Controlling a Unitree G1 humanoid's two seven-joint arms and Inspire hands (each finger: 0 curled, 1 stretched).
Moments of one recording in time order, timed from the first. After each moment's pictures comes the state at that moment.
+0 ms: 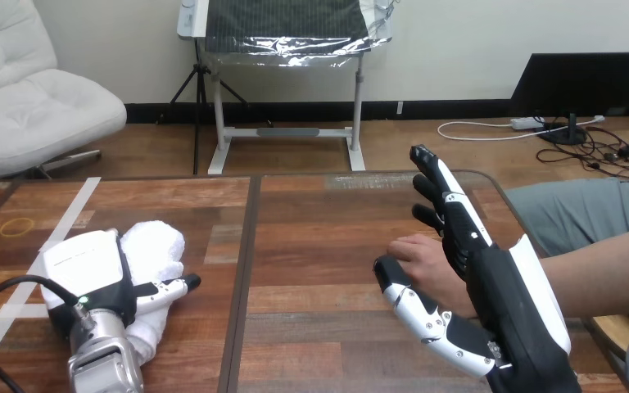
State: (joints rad) left arm -0.26 0.34 -0.31 0.48 0.89 0.56 0.25; right arm 0.44 -0.13 0.14 -0.44 -0.19 -0.37 0.09
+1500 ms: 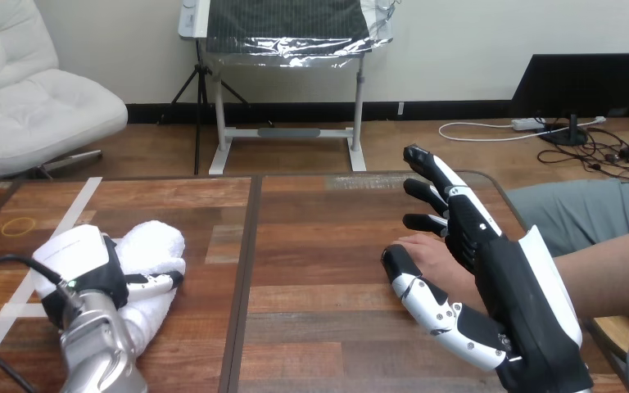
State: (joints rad) left arm -0.41 0.34 -0.28 0.67 0.73 0.54 0.21; right arm 0.44 -0.14 0.12 -0.50 -0.18 -0.31 0.12
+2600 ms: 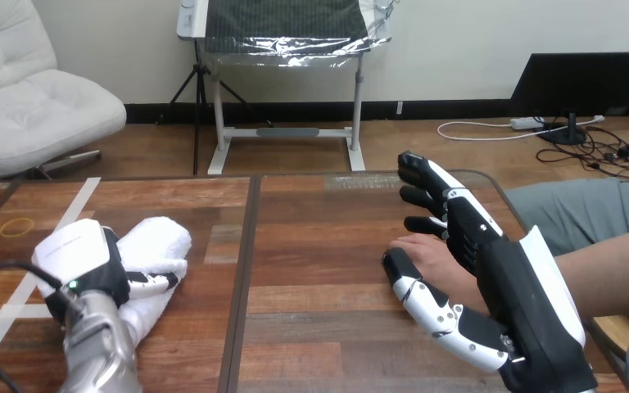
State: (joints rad) left arm -0.44 0.34 -0.27 0.84 0.65 0.33 0.41; right arm 0.45 -0.16 0.12 -0.53 -0.17 -0.28 0.13
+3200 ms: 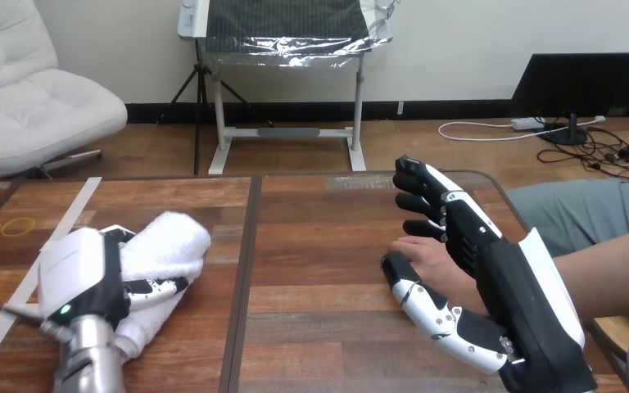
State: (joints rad) left arm -0.31 0.37 -0.19 0.83 0.49 -0.08 0.53; right arm 0.46 -0.16 0.12 -0.53 -0.17 -0.28 0.13
